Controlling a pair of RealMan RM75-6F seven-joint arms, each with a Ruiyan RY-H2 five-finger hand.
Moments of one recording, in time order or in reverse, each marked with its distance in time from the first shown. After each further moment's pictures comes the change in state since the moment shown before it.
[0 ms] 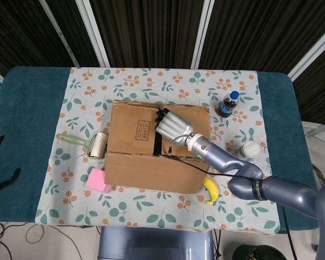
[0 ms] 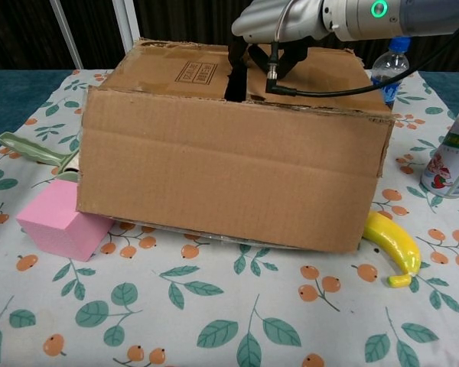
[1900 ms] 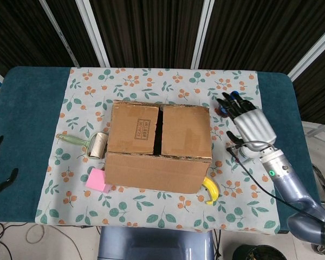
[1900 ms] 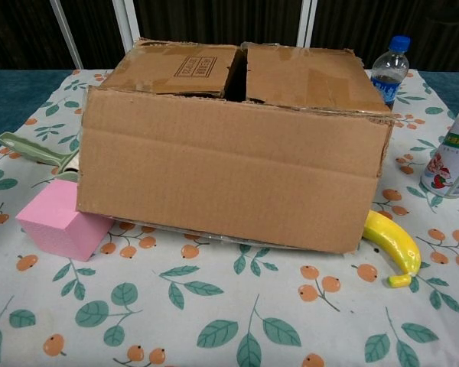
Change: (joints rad) left arm -0.062 -0.021 0.118 0.023 -0.014 0.166 0.099; right arm -0.532 0.272 0.139 -0.296 -0.068 0.396 0.197
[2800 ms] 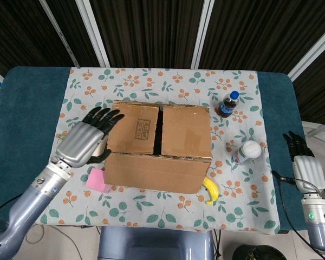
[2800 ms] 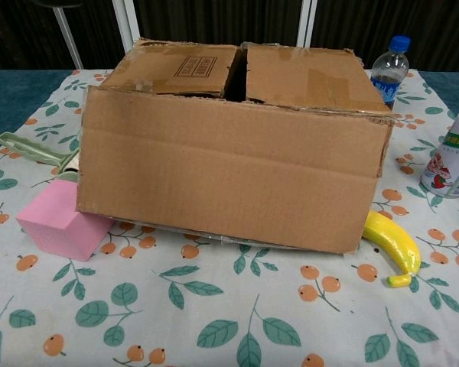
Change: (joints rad) left arm -0.639 0.328 -0.127 -0.653 -0.271 -0.522 0.288; right arm -0.408 -0.154 -0.182 0.216 0.021 0.358 0.256
